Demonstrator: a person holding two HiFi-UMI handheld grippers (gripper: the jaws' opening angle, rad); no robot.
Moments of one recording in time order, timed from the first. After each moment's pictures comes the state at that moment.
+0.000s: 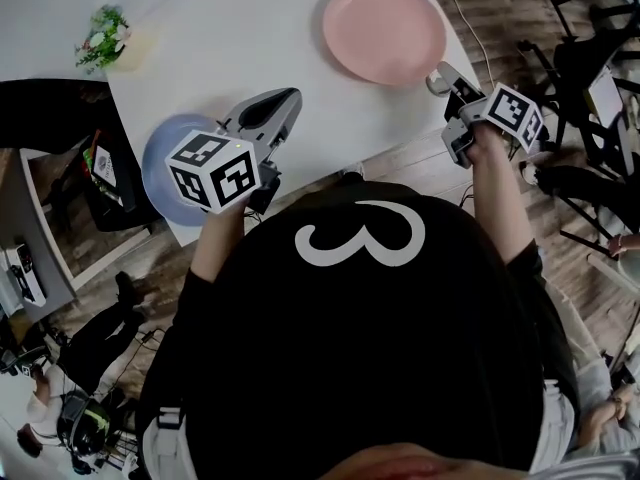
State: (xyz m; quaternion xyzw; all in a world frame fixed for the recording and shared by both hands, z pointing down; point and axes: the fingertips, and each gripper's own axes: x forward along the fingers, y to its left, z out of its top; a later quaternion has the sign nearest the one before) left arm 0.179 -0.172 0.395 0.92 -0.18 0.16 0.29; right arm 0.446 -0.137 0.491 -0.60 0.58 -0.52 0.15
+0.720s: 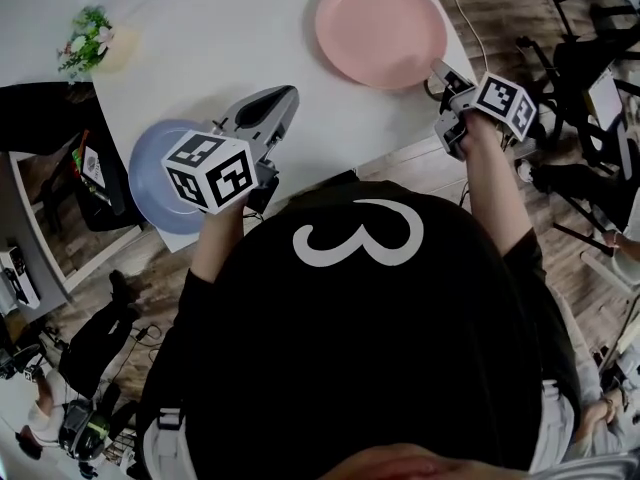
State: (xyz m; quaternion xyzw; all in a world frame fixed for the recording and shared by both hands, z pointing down) left arm 0.192 -0.187 0.420 0.92 -0.19 0.15 0.32; right arm 0.461 -0.156 0.537 -0.62 0.56 -0.55 0.09
